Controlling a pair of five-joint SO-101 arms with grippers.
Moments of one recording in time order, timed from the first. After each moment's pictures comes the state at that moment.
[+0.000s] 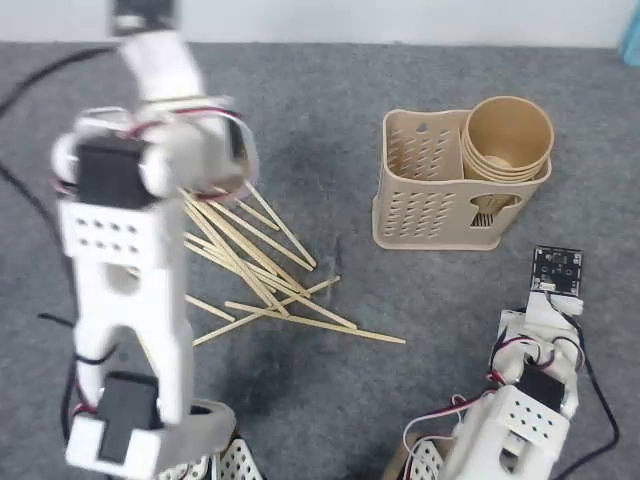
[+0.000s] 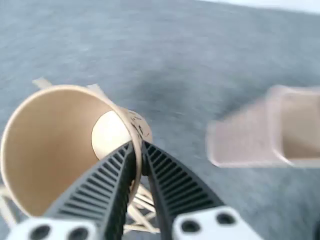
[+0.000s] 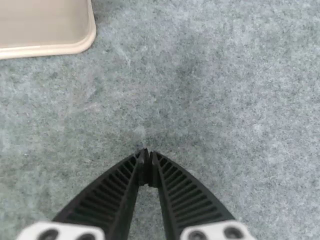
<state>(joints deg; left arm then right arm) 8.4 -9.6 -27.3 98.7 17.3 26.7 -73.3 92.3 37.5 20.6</state>
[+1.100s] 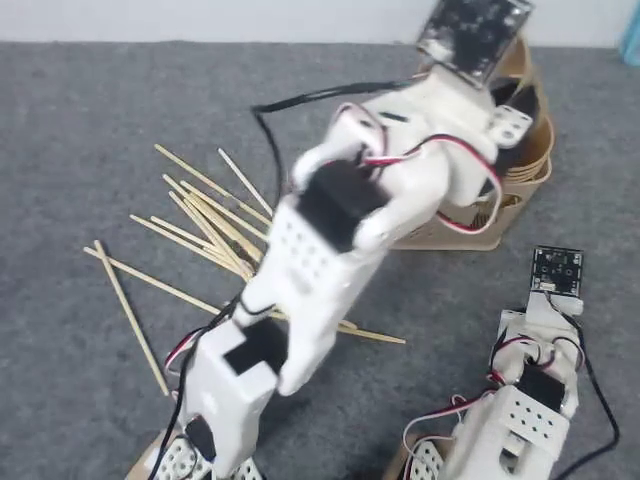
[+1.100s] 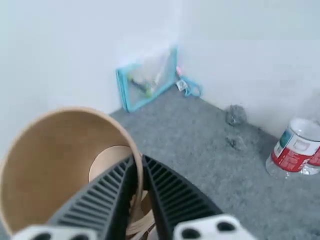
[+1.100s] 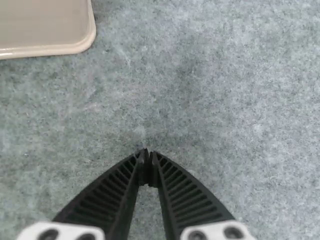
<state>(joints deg) 43.7 27.3 -75.5 81.9 11.0 26.7 -73.3 92.3 37.5 20.6</state>
